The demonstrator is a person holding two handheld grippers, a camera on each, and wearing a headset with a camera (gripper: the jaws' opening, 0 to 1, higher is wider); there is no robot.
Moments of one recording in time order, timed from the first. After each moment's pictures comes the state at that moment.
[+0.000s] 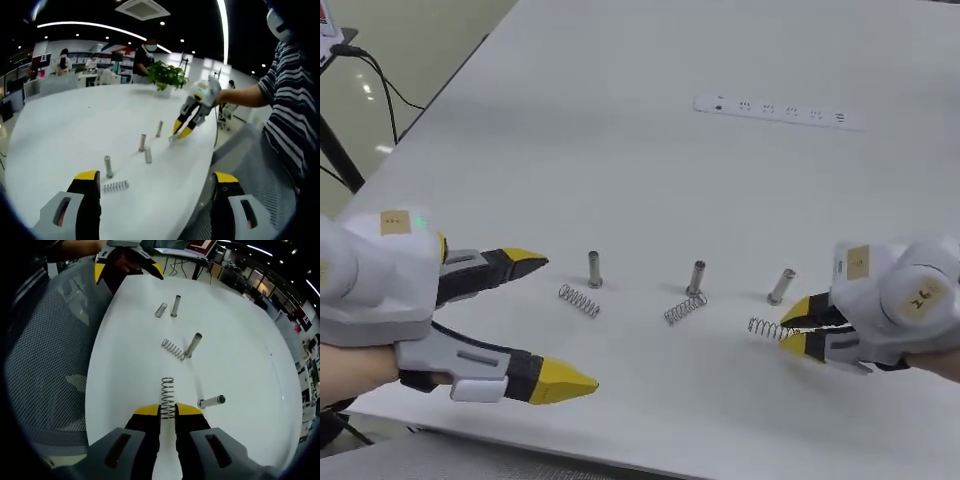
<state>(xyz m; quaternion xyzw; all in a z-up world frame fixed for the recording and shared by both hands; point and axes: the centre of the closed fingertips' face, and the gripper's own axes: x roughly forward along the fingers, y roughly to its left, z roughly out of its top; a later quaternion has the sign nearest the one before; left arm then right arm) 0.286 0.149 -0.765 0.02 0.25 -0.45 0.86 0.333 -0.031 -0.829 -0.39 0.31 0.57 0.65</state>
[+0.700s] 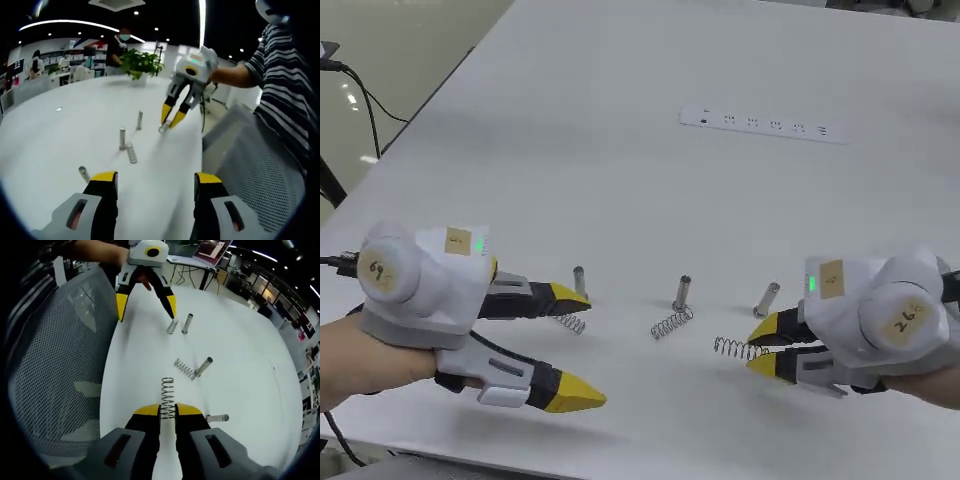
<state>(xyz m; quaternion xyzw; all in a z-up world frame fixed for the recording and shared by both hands) 0.291 0.110 -0.789 0.07 0.26 -0.55 0.79 0.312 -0.004 -0.807 -0.39 0.30 0.59 0.64</state>
